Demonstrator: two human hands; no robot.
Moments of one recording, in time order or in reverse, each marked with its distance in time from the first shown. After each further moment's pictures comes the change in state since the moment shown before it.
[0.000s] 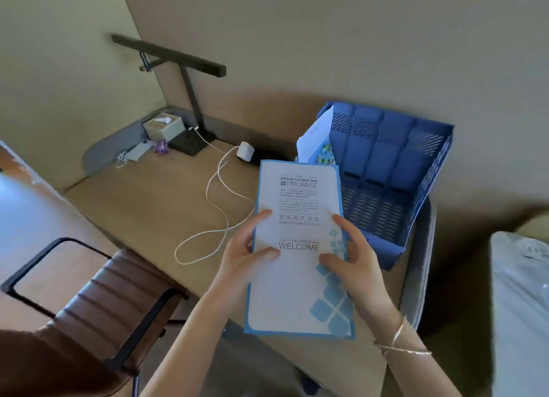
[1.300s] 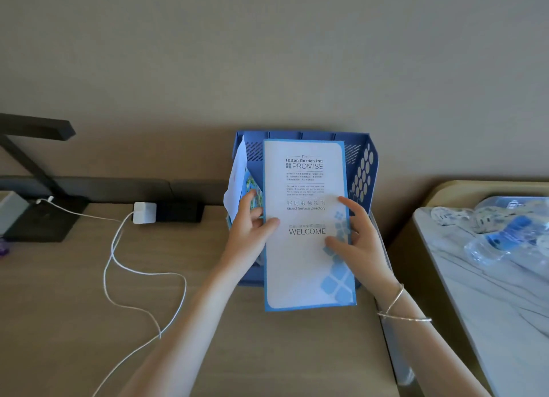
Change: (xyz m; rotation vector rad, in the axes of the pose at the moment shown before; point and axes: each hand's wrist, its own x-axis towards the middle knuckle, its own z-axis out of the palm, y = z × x) left_hand 0.227 0.039 0.081 0.156 -0.423 0.099; right_hand 0.127 -0.028 -0.045 -0.178 0.466 -0.085
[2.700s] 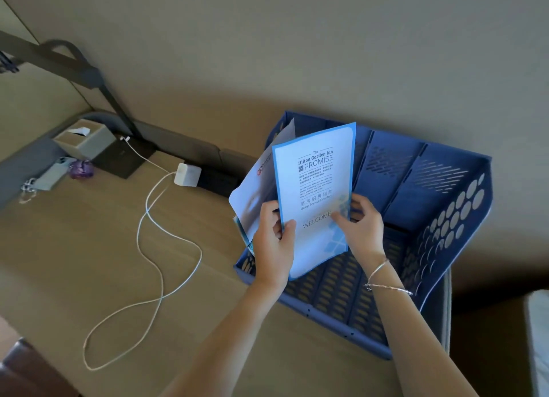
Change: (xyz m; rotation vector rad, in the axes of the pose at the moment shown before) left_hand 0.073 -0.094 0.059 0.173 0.698 0.207; right_hand 0.190 0.099 0.055 -0.178 -0.142 -0.018
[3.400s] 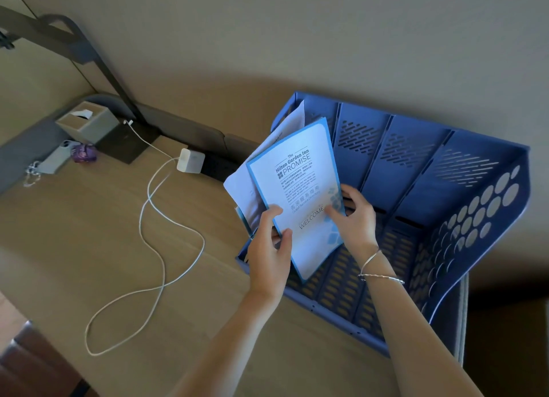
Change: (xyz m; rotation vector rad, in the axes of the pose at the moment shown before) left_hand -0.018 -0.028 -0.013 0.240 0.034 0.038; right_hand 0.006 0.015 0.028 -0.001 -0.106 -0.039
